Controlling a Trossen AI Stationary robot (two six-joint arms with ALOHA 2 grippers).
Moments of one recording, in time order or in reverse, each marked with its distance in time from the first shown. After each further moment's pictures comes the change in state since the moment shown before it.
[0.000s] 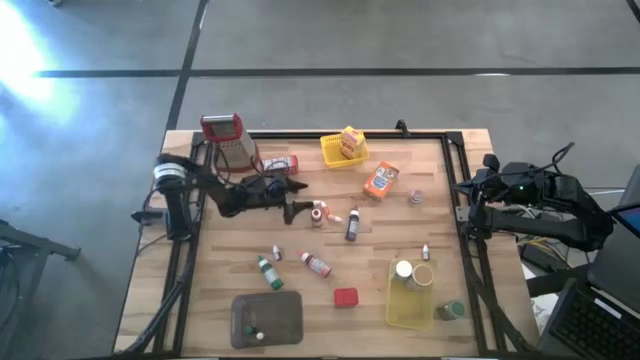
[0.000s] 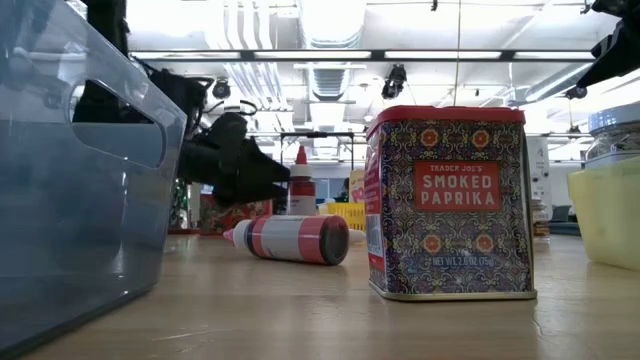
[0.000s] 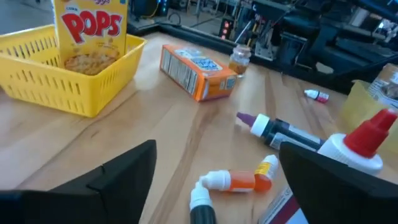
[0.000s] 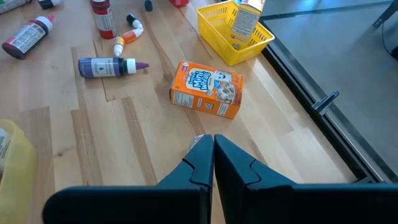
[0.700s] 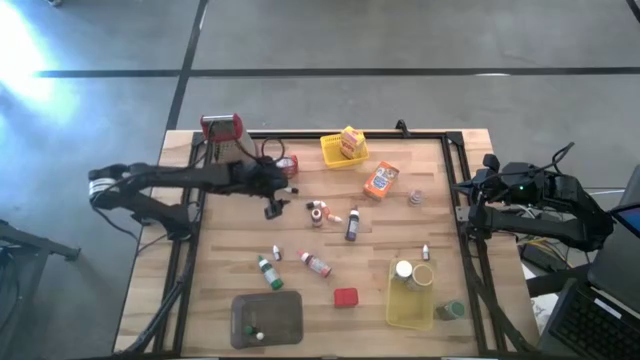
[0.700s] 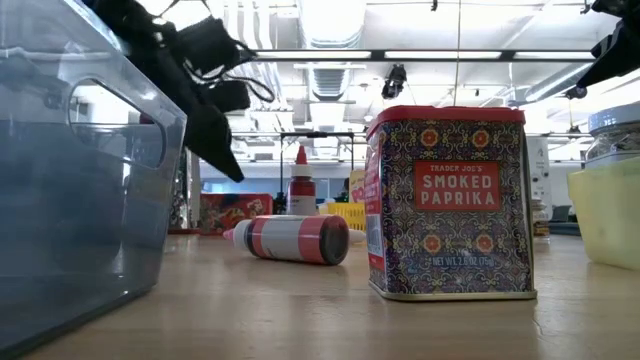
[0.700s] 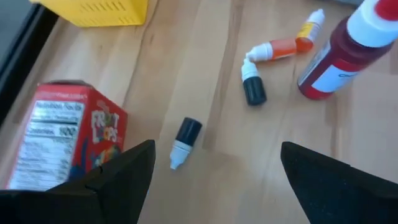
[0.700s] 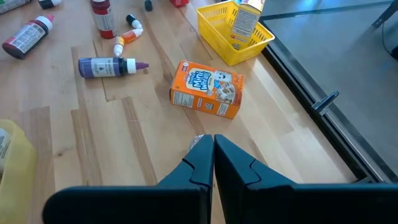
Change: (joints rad) left arm 0.006 -0.507 0.375 -1.574 -0.144 0.370; right arm 0.000 0.000 0.000 0.000 0.000 0.000
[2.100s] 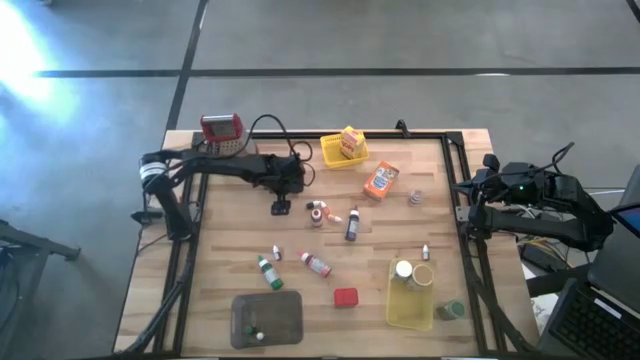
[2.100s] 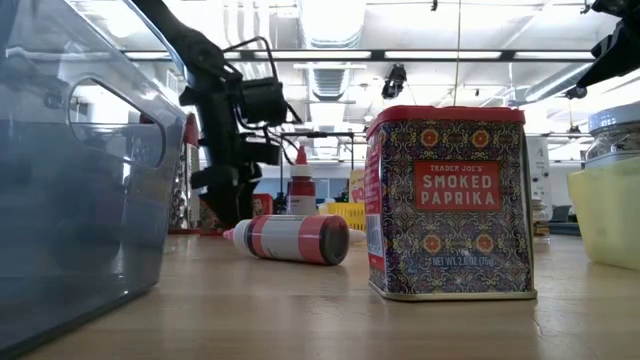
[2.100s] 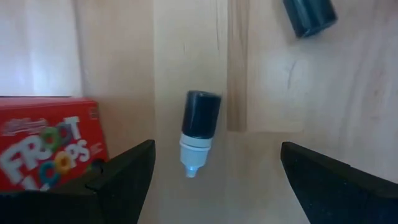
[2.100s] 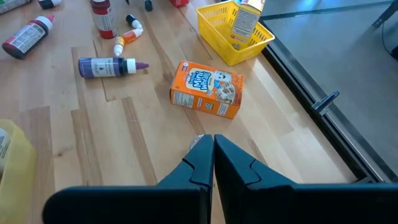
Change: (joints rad) left arm 0.066 0.413 0.261 -0.219 -0.015 0.264; right arm 0.000 0.000 0.000 0.000 0.000 0.000
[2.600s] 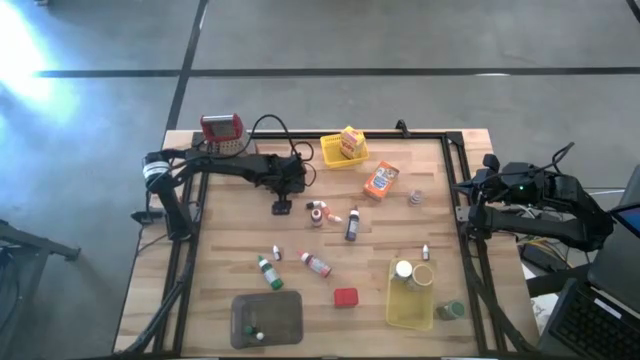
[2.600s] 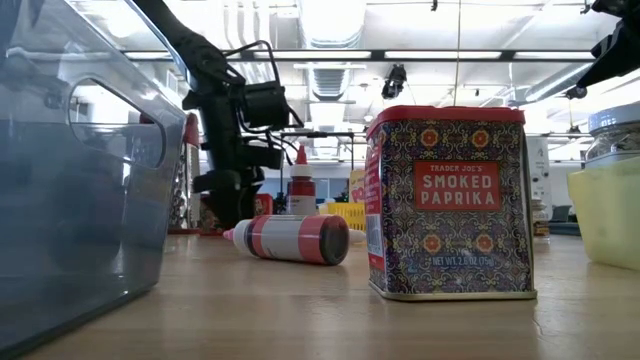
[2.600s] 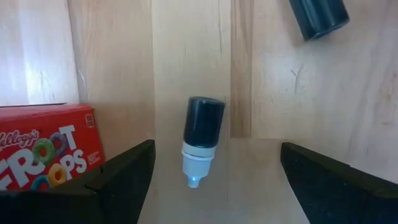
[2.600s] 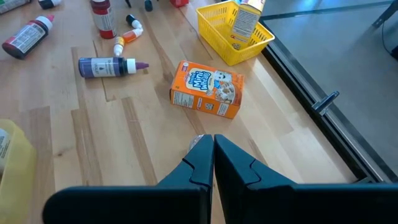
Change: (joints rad) left arm 0.006 0.027 0.009 0.019 0.003 0.013; right arm 0.000 0.000 0.000 0.000 0.000 0.000
